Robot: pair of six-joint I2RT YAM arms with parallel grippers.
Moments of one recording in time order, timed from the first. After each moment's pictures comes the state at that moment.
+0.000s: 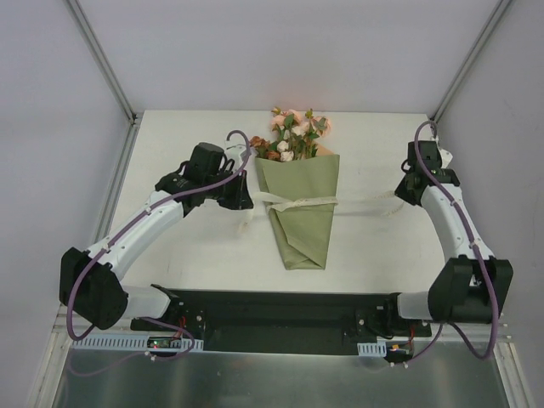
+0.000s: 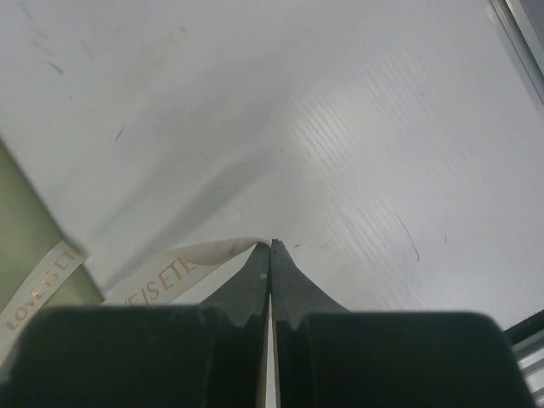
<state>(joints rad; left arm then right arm) -0.49 1.30 1.09 -0.57 0.41 -0.26 0.04 1.30 1.12 -0.78 0.35 0.50</state>
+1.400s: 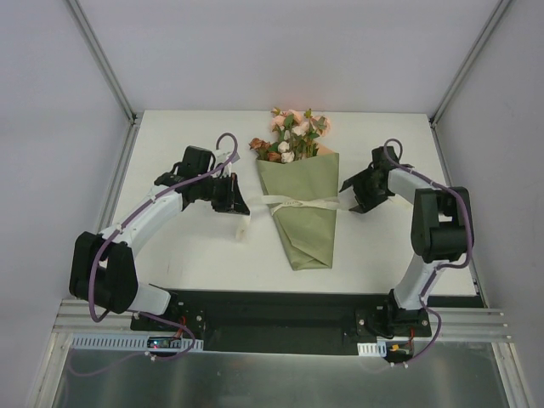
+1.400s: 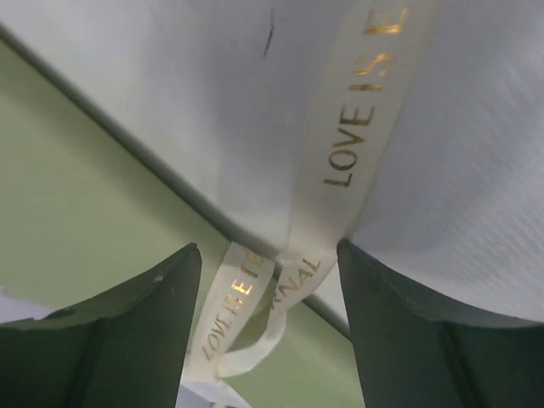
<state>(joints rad) -0.33 1.40 1.00 -0.52 0.68 -0.38 0.09 1.82 1.14 -0.50 -0.16 1.03</state>
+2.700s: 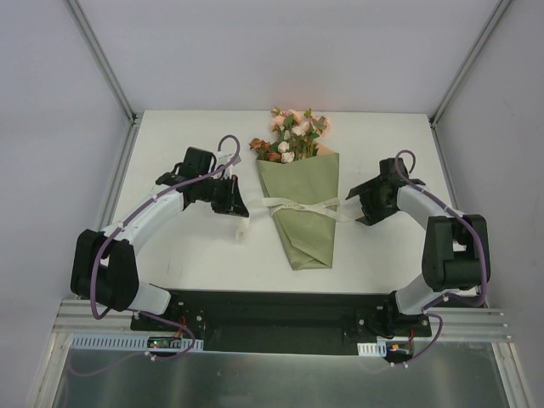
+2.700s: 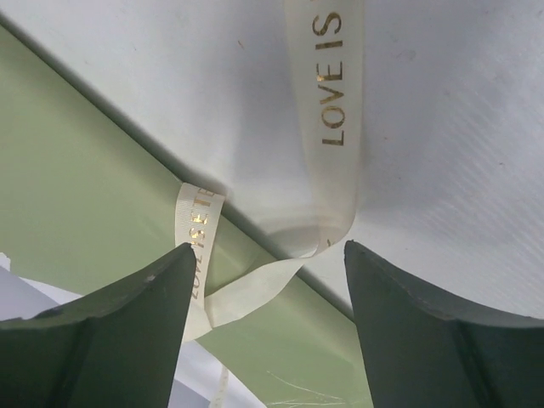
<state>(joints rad) -0.33 1.41 1.00 -0.53 0.68 -0.33 0.08 1.58 0.94 -0.50 -0.13 1.15</state>
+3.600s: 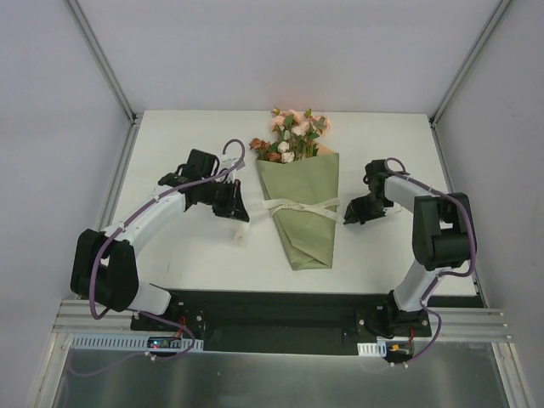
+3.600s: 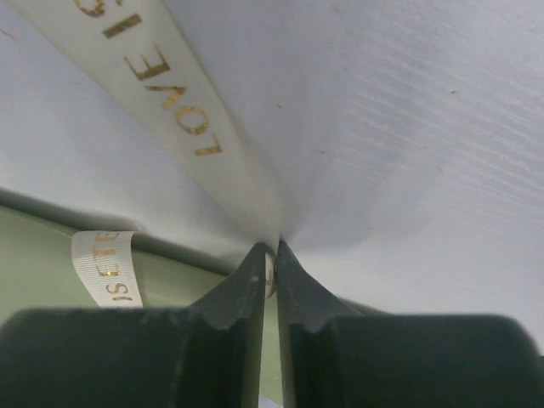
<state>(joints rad) -0.35 1.41 1.00 -0.57 0.68 -0.28 0.15 1.76 1.03 -0.70 -0.12 1.36</state>
